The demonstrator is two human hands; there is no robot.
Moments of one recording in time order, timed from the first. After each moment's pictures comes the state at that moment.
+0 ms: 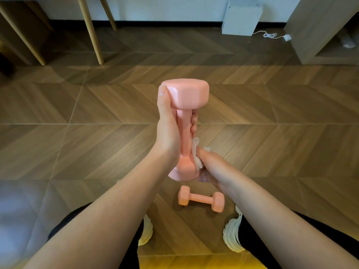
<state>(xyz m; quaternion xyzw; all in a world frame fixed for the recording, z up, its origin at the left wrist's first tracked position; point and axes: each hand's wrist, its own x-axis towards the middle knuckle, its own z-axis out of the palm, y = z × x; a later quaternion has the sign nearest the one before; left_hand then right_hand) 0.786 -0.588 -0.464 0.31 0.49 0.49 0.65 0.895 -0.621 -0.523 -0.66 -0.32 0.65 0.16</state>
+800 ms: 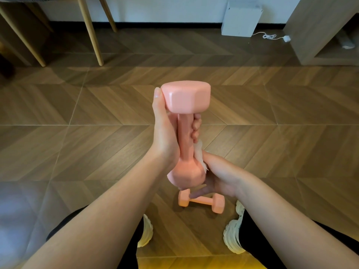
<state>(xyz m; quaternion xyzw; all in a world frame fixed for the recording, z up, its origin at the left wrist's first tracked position) 0.783 -0.590 -0.459 0.30 0.41 0.48 0.71 0.905 -0.626 -0.507 -0.57 -0.29 0.76 0.13</state>
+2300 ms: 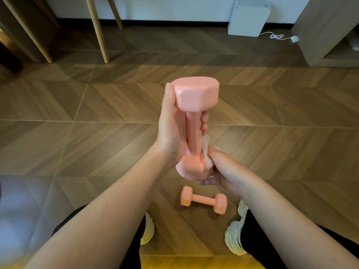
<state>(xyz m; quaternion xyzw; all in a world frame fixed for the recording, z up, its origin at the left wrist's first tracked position) 0.777 -0.582 -0.464 0.31 0.37 0.50 0.72 0.902 -0.620 -0.508 -0.64 -0.30 0.68 0.18</state>
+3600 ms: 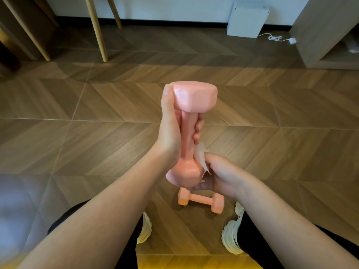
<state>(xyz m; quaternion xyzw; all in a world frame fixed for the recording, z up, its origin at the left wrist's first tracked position) 0.781 -0.589 -0.463 0.34 0.45 0.46 0.69 0.901 -0.627 -0.507 -0.57 -0.25 0.76 0.19</state>
